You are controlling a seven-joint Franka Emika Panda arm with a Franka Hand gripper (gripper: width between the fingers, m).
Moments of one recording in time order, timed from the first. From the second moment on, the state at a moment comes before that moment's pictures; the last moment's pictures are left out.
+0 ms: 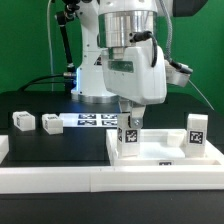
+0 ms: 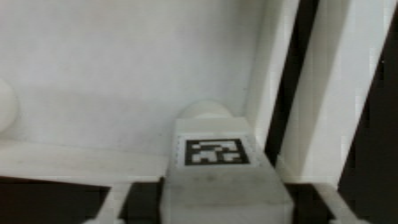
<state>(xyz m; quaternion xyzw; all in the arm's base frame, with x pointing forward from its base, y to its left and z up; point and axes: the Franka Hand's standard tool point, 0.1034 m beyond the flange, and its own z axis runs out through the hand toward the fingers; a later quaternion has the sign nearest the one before) 0.601 0.012 0.077 -0.76 0.64 -0.02 0.05</state>
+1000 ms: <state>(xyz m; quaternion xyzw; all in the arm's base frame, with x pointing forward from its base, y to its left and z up) 0.600 0.012 0.077 -0.98 0.20 -0.04 0.03</state>
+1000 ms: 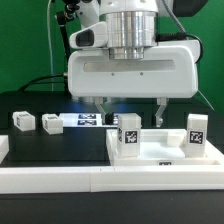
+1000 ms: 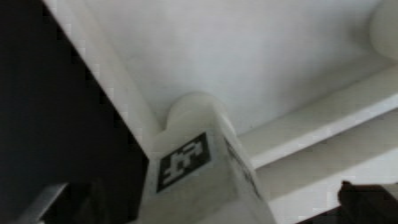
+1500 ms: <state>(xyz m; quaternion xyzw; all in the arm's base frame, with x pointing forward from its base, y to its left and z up) 0.599 0.008 0.076 -1.00 0.01 -0.04 0.02</state>
